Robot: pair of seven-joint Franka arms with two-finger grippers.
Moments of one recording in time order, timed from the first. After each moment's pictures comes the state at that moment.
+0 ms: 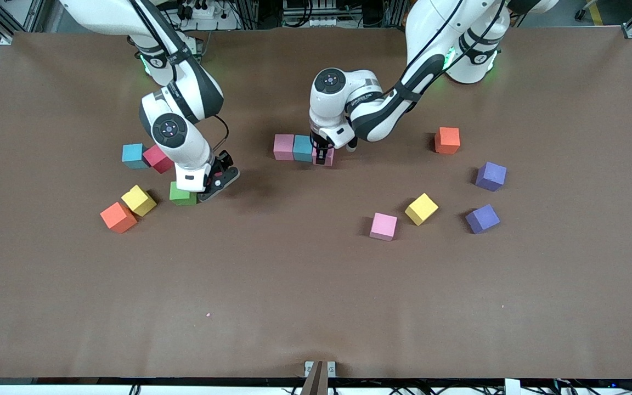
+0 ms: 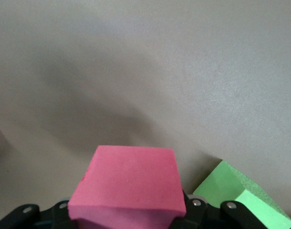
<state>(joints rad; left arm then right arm) -0.47 0.62 -0.53 -1.99 0.47 2.56 -2.76 0.20 0.25 0.25 -2.24 -0.06 2.37 -0.21</state>
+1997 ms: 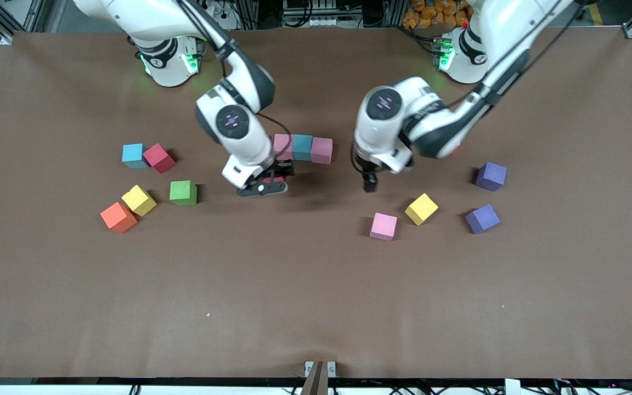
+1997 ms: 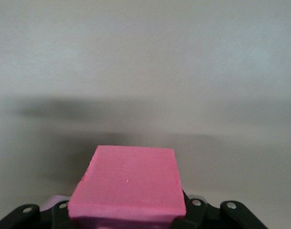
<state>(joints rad) 0.17 0.53 -0.88 -1.96 0.49 2.23 -2.71 0.47 0.44 0.27 -1.91 0.00 2.37 0.77</state>
